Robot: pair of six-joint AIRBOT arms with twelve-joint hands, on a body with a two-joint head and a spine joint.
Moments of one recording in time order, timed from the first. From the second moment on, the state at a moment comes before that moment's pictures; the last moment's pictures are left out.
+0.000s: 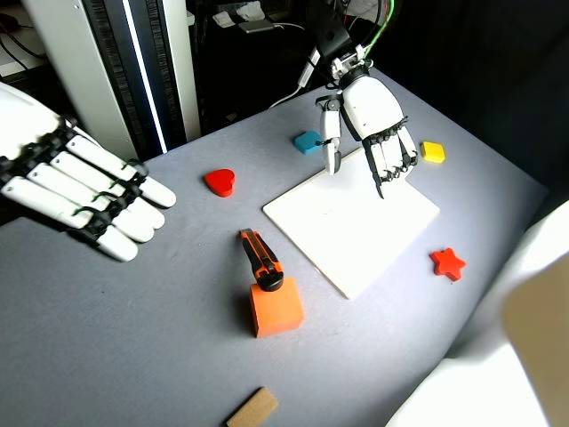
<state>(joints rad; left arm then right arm) 0.77 -0.90 0.61 -1.05 -1.13 1.75 -0.40 -0.32 0.56 -0.83 0.33 -0.45</state>
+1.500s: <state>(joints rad) 0.79 -1.01 0.68 -0.93 -1.20 1.64 -0.33 -1.06 1.05 -1.71 0.29 0.16</state>
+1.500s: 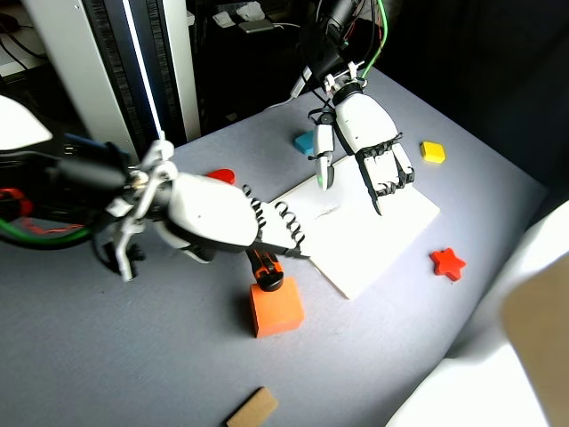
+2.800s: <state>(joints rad) 0.78 -1.01 0.66 -1.07 -1.32 1.75 -0.38 -1.27 1.23 -1.85 0.25 0.29</state>
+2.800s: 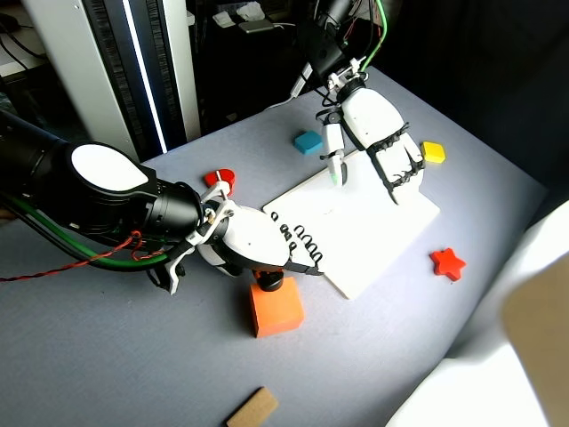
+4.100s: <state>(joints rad) 0.79 -1.03 0.66 -1.08 -1.32 1.70 -0.37 -1.26 1.21 -1.82 0.17 0.26</state>
